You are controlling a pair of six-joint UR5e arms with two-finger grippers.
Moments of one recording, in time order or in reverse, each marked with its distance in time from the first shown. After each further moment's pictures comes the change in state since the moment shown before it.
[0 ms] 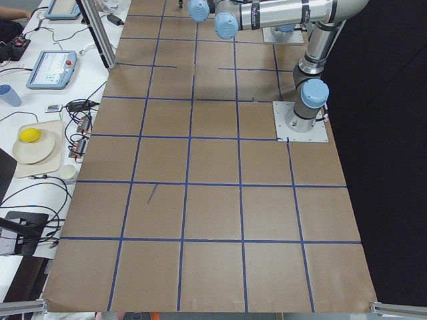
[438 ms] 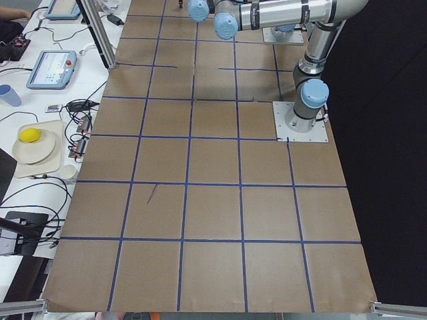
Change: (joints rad) left arm 0.000 0.003 0.000 0.003 -0.001 -0.001; right arm -0.001 0.006 0.001 0.000 -0.017 -0.001
